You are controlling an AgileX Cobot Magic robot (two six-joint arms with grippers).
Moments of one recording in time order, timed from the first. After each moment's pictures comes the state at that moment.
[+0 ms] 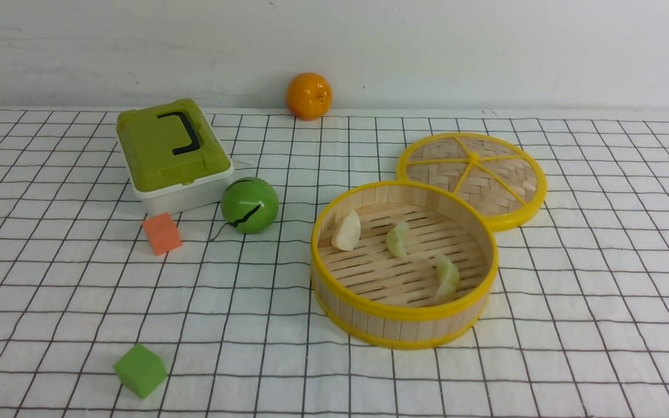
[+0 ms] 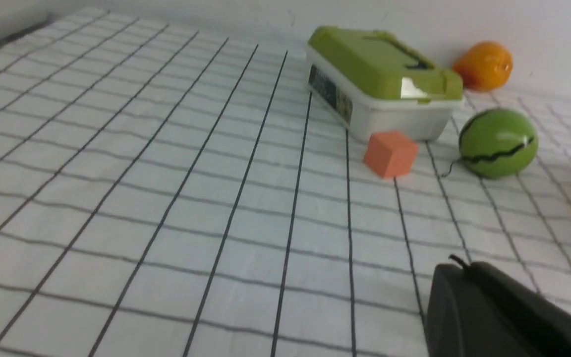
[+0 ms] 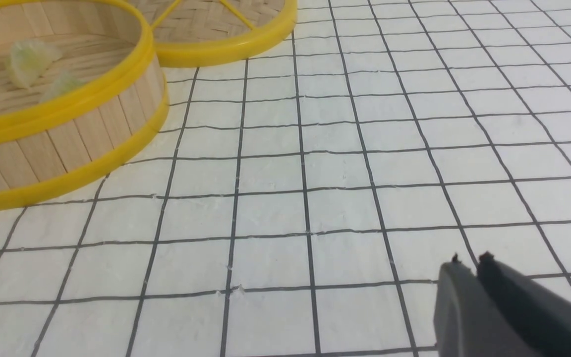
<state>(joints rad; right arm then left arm) -0.03 -0.01 0.02 -0.01 0.38 0.12 0.02 -0.01 0.03 0.10 0.21 -0.29</state>
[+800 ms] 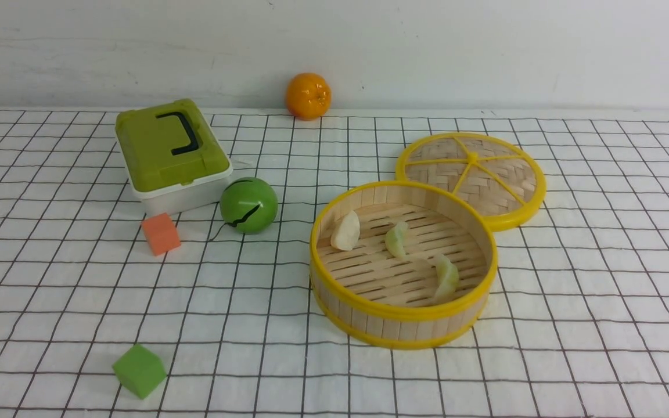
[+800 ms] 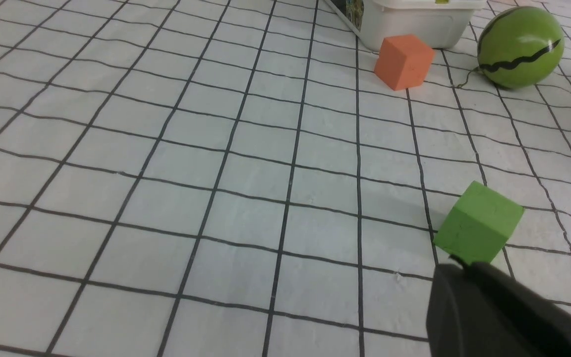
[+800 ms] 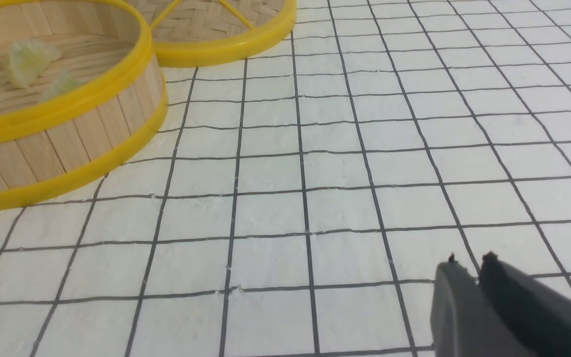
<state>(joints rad) -0.03 -0.01 0.02 -0.01 0.38 0.12 0.02 -0.01 0.03 0.02 0.35 -0.21</state>
